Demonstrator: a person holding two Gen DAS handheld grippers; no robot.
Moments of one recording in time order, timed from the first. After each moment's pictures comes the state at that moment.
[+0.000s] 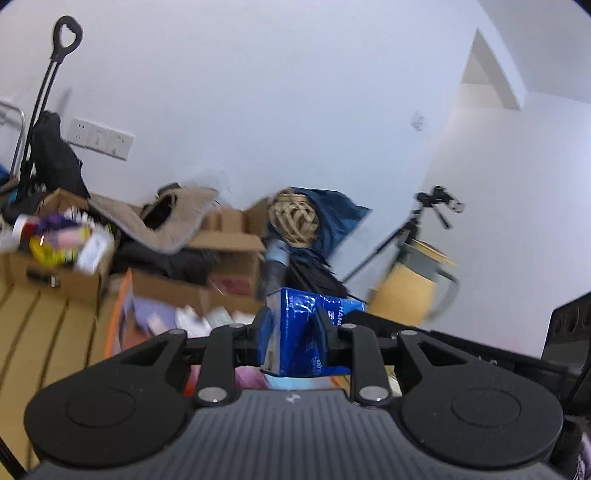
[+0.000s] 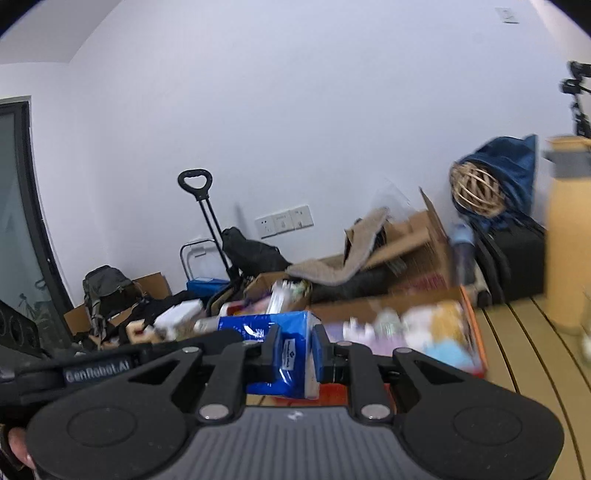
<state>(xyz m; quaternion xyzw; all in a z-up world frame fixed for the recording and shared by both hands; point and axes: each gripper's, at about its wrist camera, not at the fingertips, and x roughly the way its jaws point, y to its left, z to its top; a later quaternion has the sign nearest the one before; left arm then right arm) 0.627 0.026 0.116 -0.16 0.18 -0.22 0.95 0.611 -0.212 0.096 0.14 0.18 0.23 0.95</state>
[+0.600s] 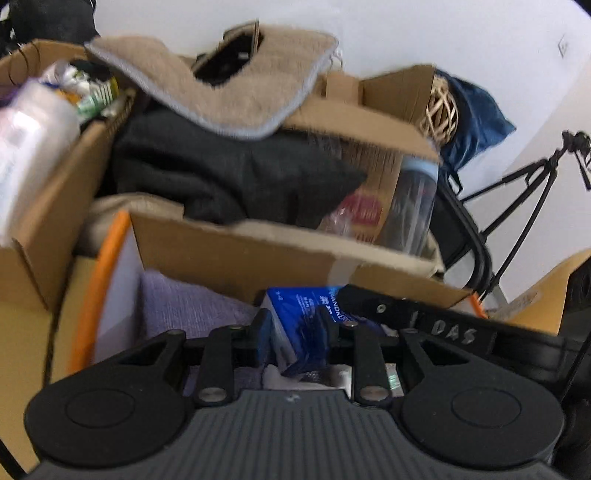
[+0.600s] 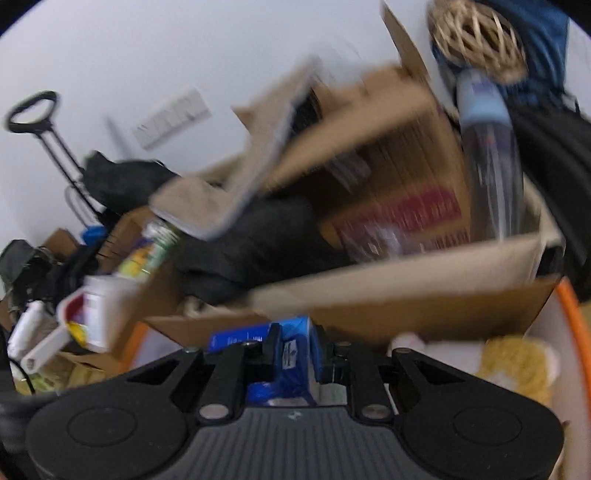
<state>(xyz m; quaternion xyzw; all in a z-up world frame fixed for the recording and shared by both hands) 0.939 0.028 -0.037 -0.18 0.42 -0.16 0.88 0.957 -0.173 -0.050 0.15 0.41 0.15 0.89</state>
